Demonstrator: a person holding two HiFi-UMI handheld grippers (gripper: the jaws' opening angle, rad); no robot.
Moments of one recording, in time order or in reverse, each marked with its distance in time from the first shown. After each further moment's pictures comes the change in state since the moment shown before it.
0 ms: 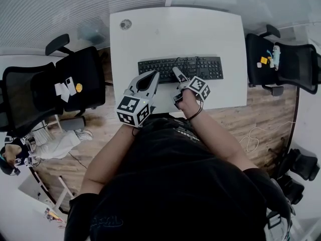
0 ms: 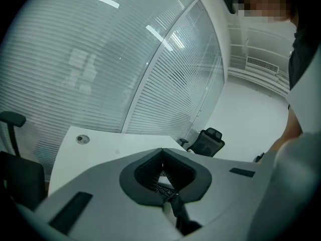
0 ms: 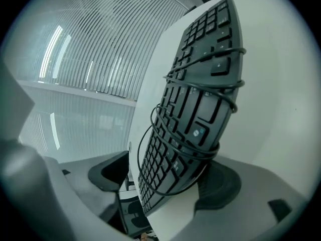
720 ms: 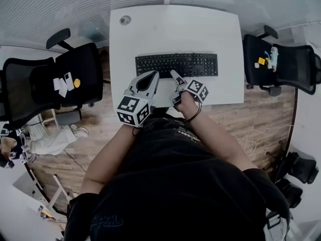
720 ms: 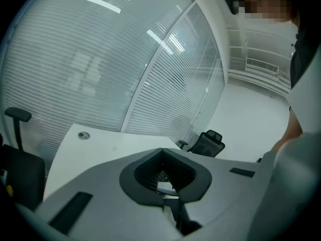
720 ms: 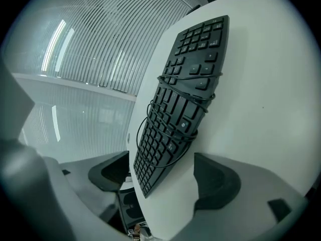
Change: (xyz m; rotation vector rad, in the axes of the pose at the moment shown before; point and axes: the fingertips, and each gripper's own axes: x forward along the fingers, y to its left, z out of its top) left arm -0.015 -0.031 -0.018 -0.010 -0.041 0.021; right arm -0.029 -0.024 -0.017 -0.051 0.052 -0.010
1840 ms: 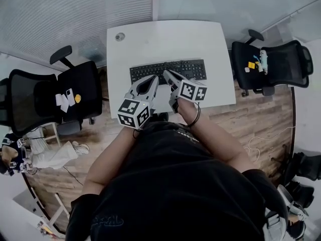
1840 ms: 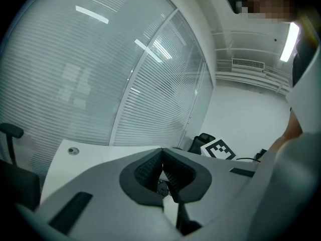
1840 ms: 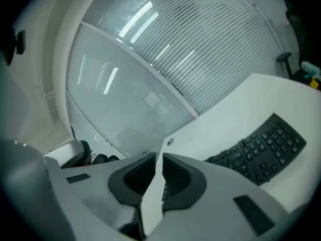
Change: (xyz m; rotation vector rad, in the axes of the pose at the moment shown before) left arm -0.011 -0.057 0.026 0.103 -0.091 -0.058; right arm -0.071 0.156 0.007 -0.703 -0.021 0.287
